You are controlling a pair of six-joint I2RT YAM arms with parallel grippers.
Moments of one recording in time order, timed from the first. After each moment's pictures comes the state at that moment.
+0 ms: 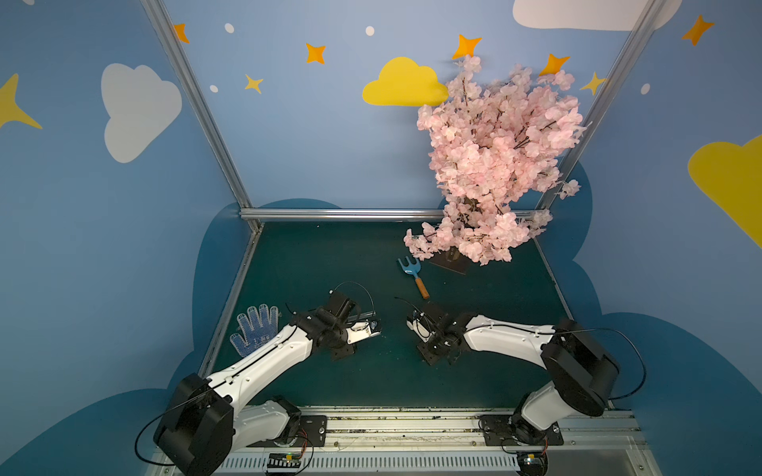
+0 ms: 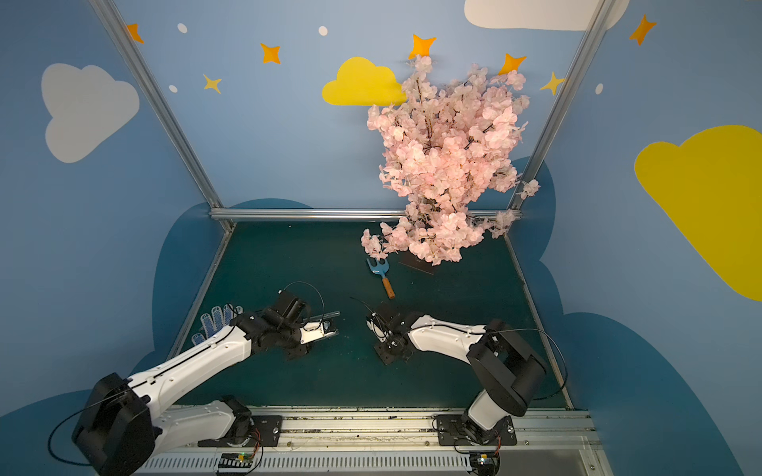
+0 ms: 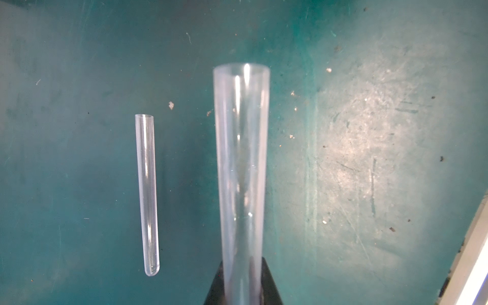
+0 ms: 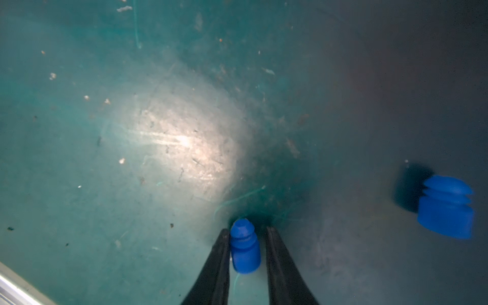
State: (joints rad) left arm -0.57 1.20 0.74 -0.70 0.10 0.73; right arm 0.90 1.59 0.83 -0.53 -0.07 0.17
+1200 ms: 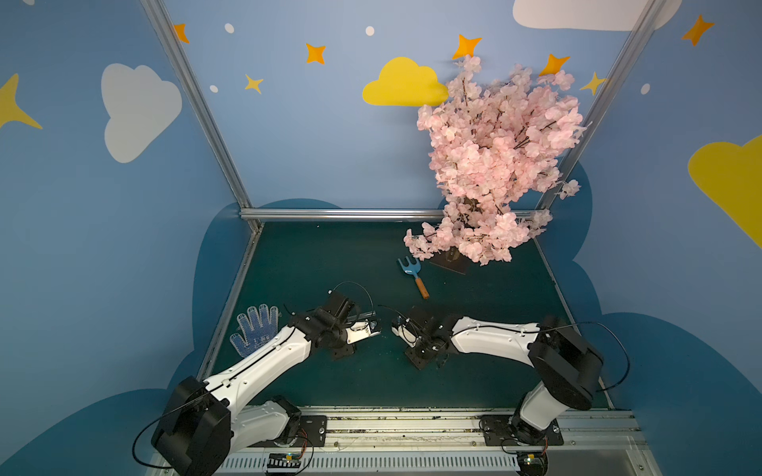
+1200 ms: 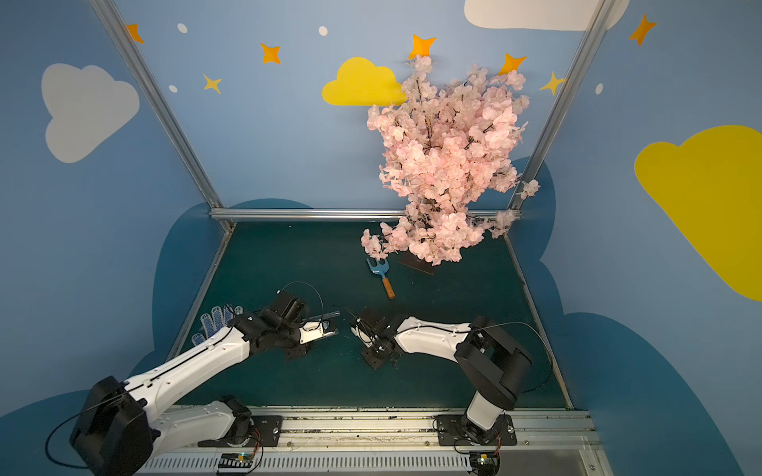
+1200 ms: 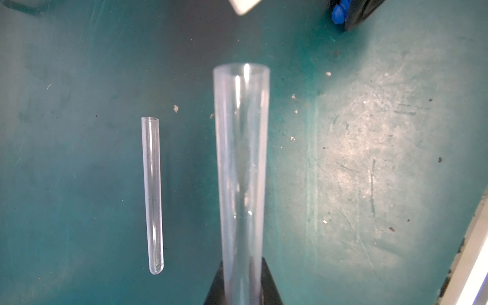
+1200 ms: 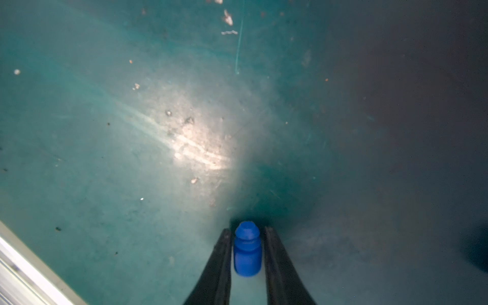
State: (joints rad) left arm -0.57 1.18 0.74 -0.70 0.10 0.73; right arm 1.00 1.66 0.91 -0.52 -0.08 0.16
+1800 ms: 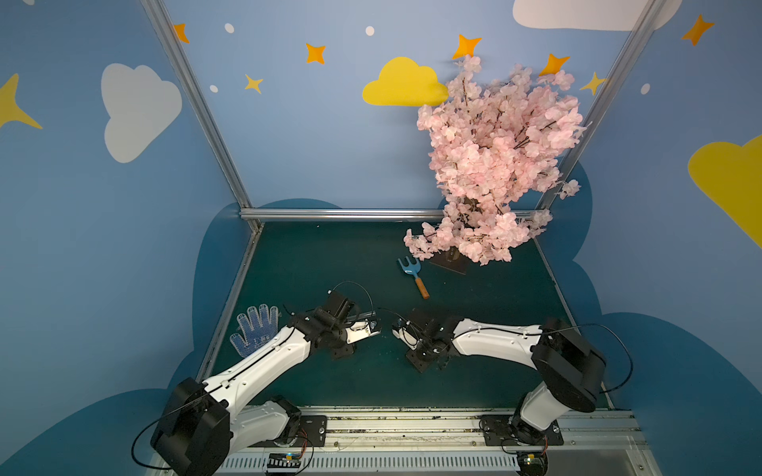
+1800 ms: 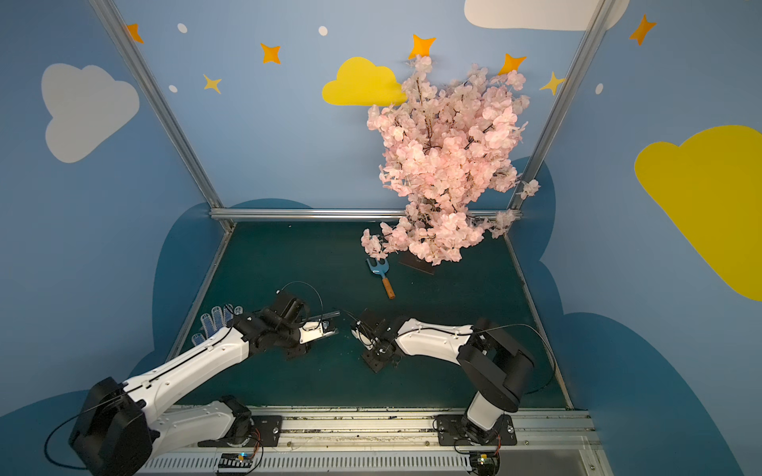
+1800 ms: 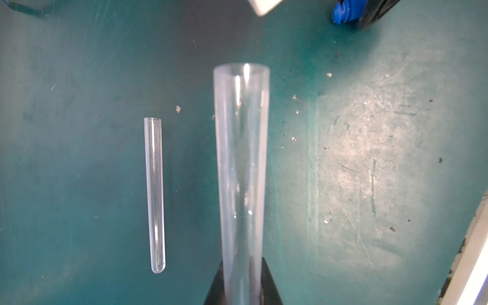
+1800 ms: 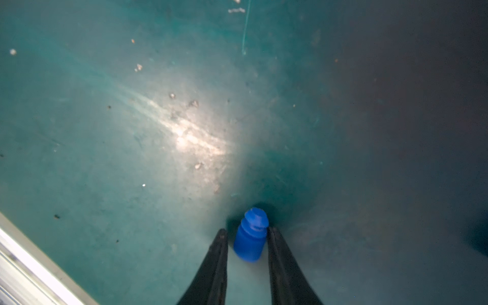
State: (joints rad) left arm -0.57 1.18 0.74 -0.70 0.10 0.73; right arm 1.01 1.64 0.90 -0.54 -0.07 0.16
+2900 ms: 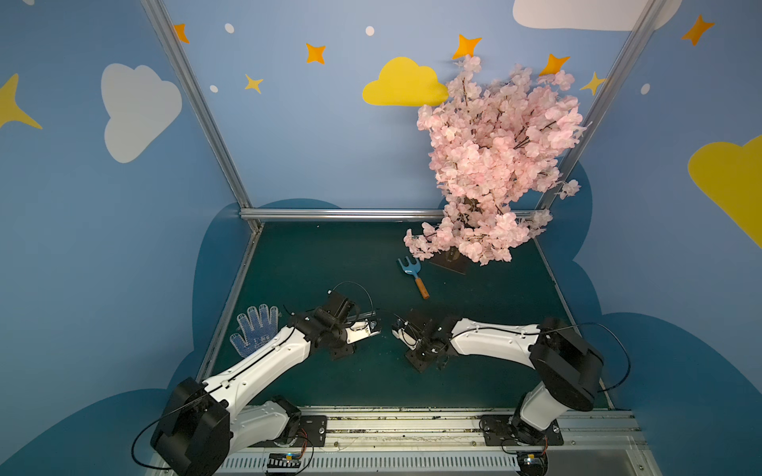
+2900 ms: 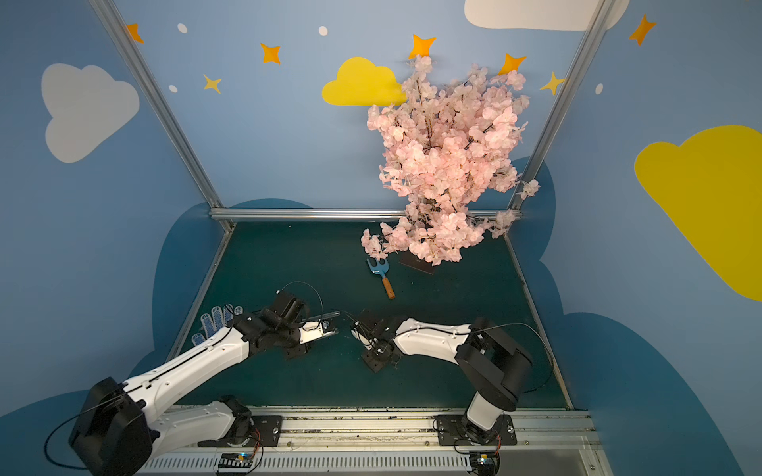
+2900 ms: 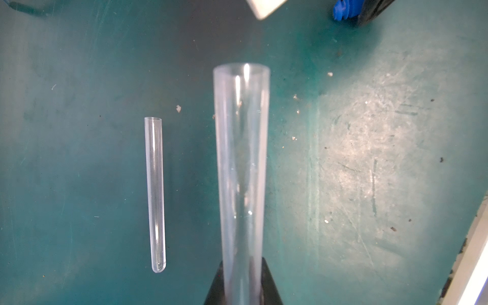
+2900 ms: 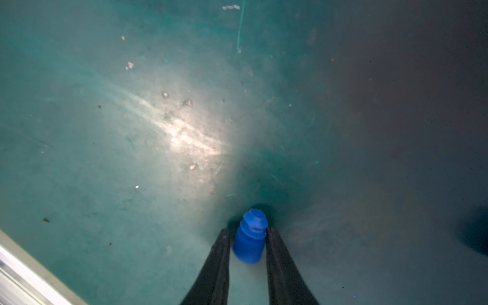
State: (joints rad) left arm -0.57 1.18 0.74 -0.70 0.10 0.73; right arm 1.02 1.66 0.91 -0.56 -0.04 0.16
